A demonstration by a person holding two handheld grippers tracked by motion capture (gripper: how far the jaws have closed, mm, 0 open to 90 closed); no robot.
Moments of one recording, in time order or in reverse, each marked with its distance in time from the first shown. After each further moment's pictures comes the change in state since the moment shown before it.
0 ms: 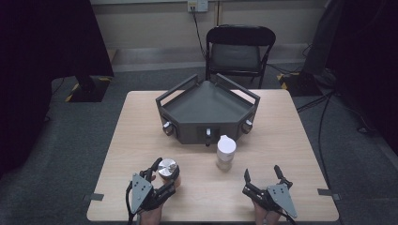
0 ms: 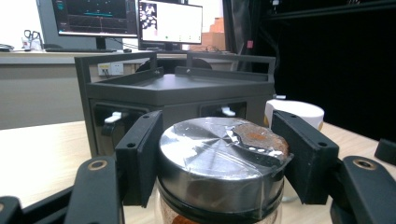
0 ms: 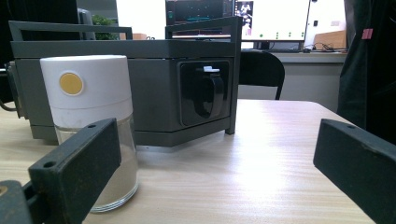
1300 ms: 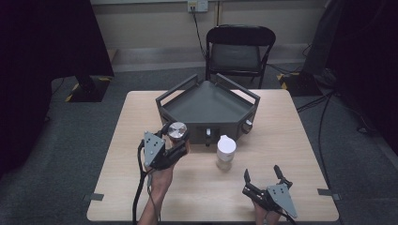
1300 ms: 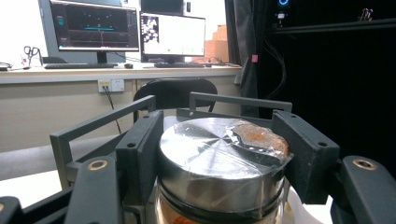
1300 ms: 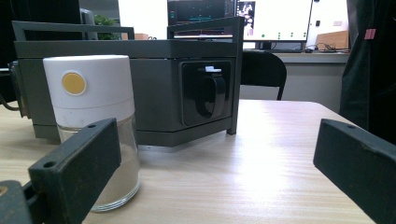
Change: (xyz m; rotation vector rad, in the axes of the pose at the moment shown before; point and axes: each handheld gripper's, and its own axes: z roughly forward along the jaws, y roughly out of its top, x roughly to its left) left arm 0.004 0.066 0.084 -0.021 0.028 0.003; right arm -0.001 0.000 0.000 0.000 0.008 -0.001
